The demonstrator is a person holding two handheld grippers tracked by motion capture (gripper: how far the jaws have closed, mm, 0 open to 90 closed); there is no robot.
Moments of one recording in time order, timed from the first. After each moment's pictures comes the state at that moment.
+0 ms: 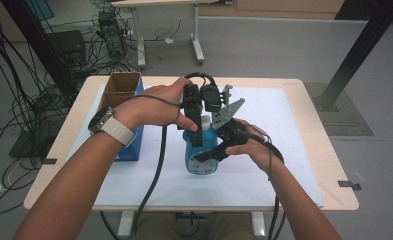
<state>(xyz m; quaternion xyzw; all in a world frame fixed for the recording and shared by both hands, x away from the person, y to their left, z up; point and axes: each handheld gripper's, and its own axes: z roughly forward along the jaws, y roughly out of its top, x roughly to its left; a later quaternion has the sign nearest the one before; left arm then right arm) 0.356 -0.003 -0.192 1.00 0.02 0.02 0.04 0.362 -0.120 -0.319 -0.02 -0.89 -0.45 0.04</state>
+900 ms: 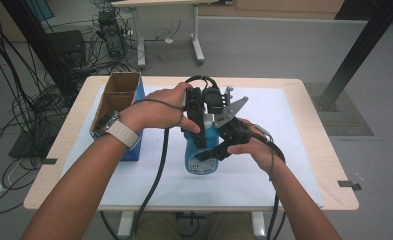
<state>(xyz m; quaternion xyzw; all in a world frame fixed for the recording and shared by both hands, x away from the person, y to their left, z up) 0.360 -0.005 -0.203 1.00 0.02 0.01 0.06 0.360 -0.124 -0.313 -0.03 -0.88 -0.47 0.04</state>
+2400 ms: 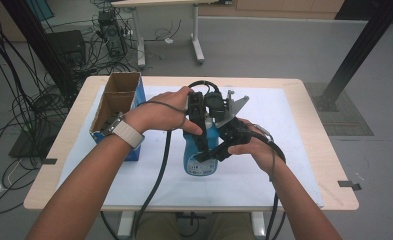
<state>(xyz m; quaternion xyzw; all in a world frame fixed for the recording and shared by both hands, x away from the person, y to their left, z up) 0.362 -0.008 -0.213 1.00 0.00 -0.03 0.07 0.356 -0.123 -0.308 -0.02 -0.88 -0.47 0.06</state>
